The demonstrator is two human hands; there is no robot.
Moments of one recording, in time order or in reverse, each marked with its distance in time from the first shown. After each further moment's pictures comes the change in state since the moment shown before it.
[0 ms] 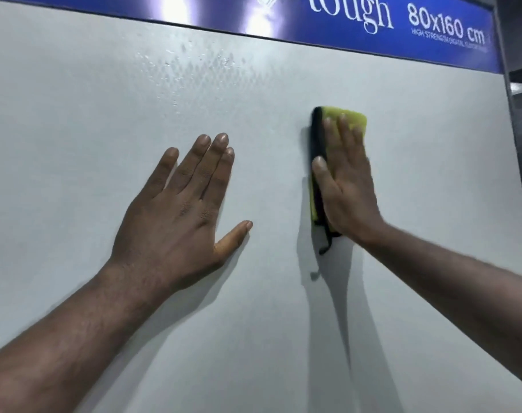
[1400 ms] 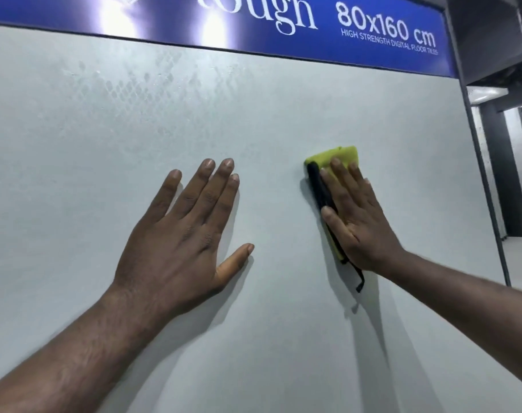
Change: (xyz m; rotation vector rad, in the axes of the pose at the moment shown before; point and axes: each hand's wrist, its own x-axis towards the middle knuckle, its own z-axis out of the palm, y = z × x) left_hand 0.107 0.147 0.046 -0.010 0.026 0.063; right_hand -0.001 0.229 -0.049 -0.084 -0.069 -0.206
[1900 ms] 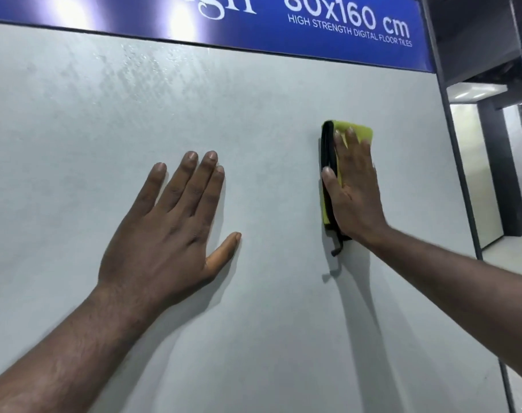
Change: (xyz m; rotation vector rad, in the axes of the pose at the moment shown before) left_hand 0.088 0.086 0.033 0.057 -0.025 -0.031; right_hand 0.048 0.129 -0.017 0.115 0.111 0.279
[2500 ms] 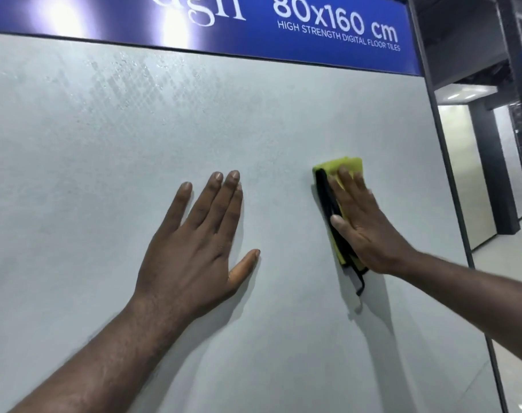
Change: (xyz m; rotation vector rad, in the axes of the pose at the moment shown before) left_hand 0.004 0.039 0.008 -0.030 -0.029 0.038; right_hand -0.047 0.057 -0.027 -0.054 -0.285 -0.234
